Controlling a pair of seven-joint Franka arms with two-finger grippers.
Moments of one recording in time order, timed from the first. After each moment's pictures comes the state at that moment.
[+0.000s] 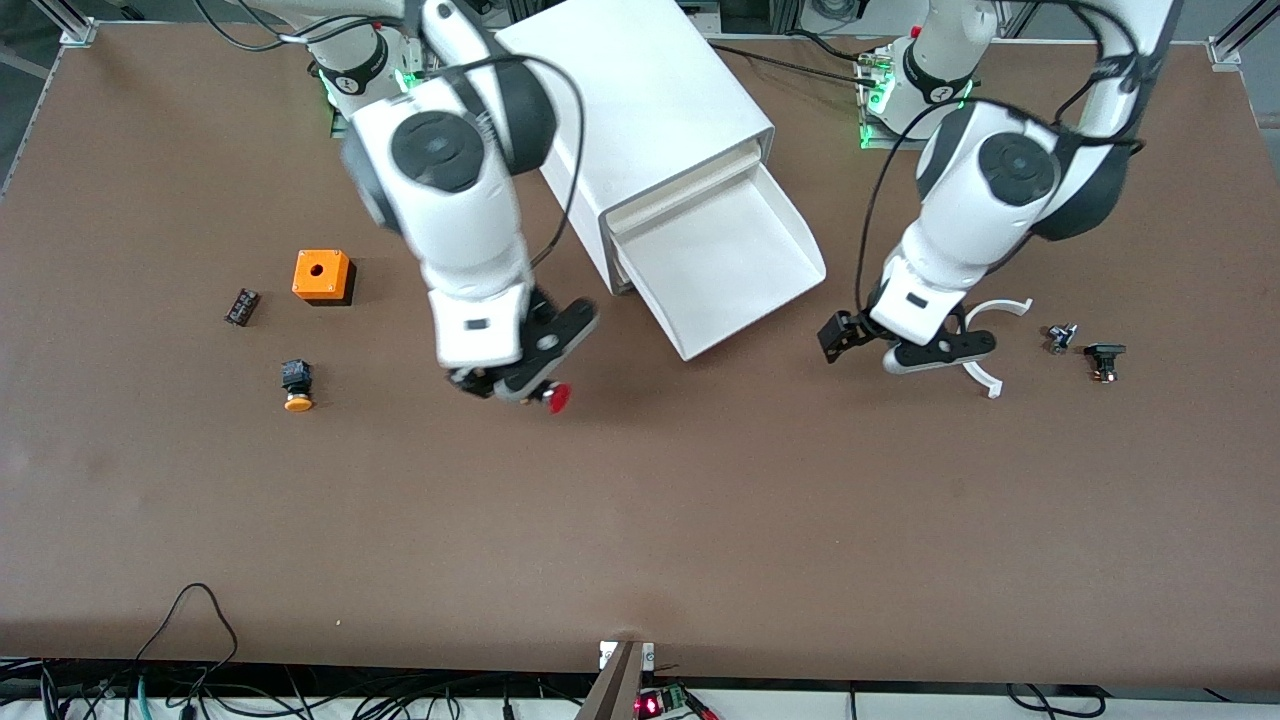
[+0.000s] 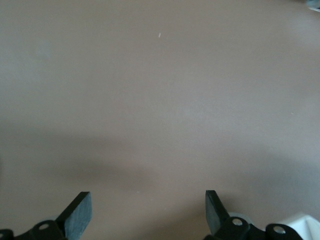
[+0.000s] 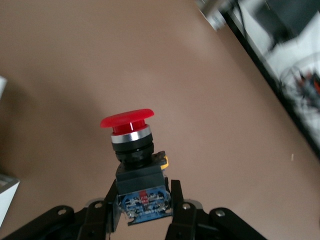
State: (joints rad) left arm -0.02 0.20 -0.35 -2.04 0.00 2.38 -0.66; right arm 0.52 0.54 0.01 -1.23 -0.14 1.91 -0.23
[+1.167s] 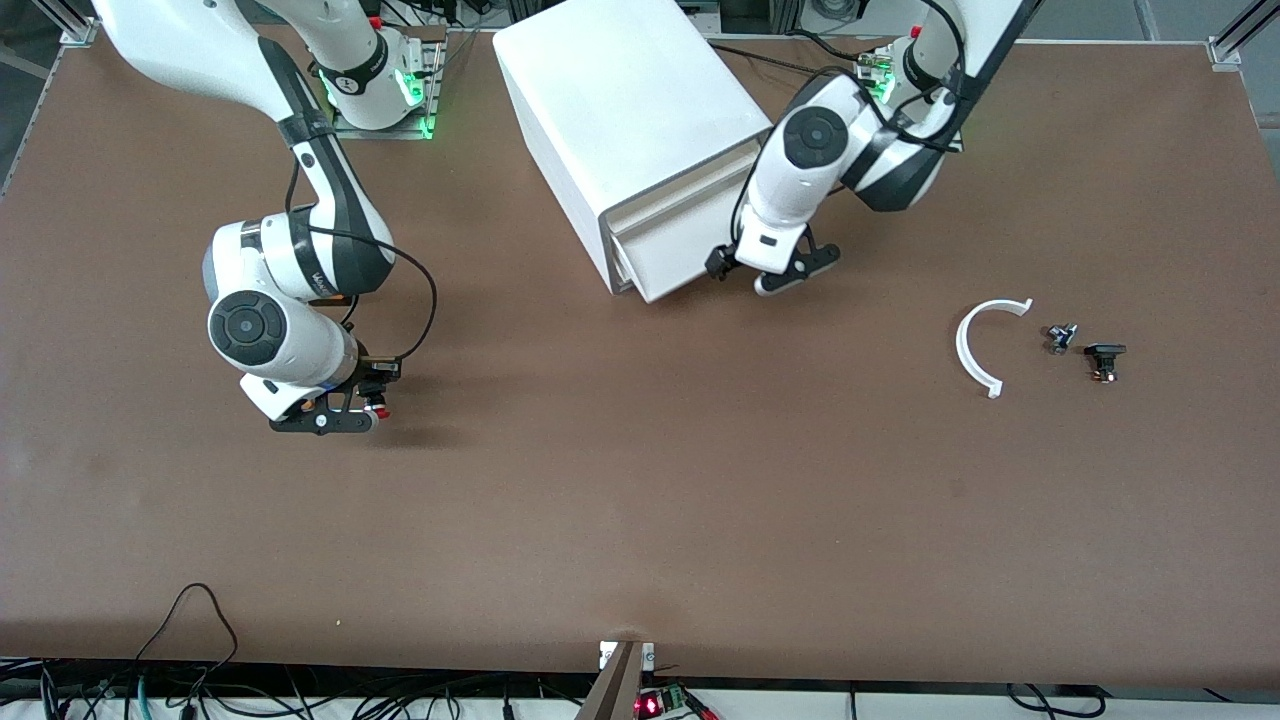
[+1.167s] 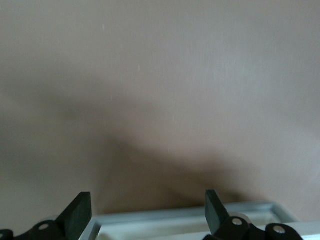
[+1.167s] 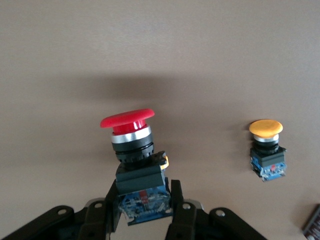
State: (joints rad) left arm -0.10 0.21 -0.62 -2.24 0.00 2.41 -1.19; right arm 0.22 0.47 0.00 -1.79 -0.09 2.11 0.27
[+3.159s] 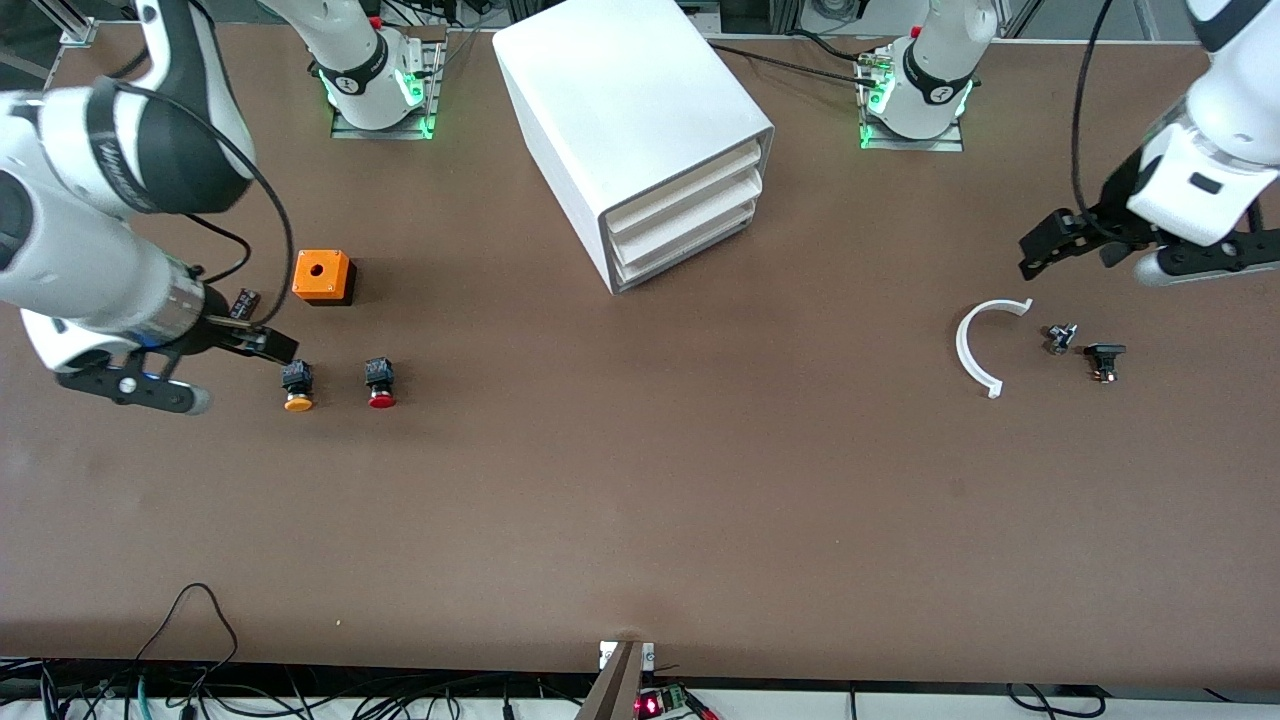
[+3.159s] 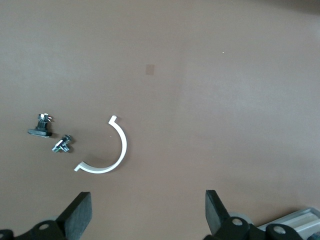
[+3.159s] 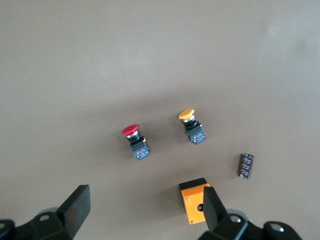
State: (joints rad) left arm 0.06 -0.06 -0.14 -1.75 -0.03 1.74 -0.24; right arm 0.14 0.31 0.00 -1.44 -0.10 1.67 0.39
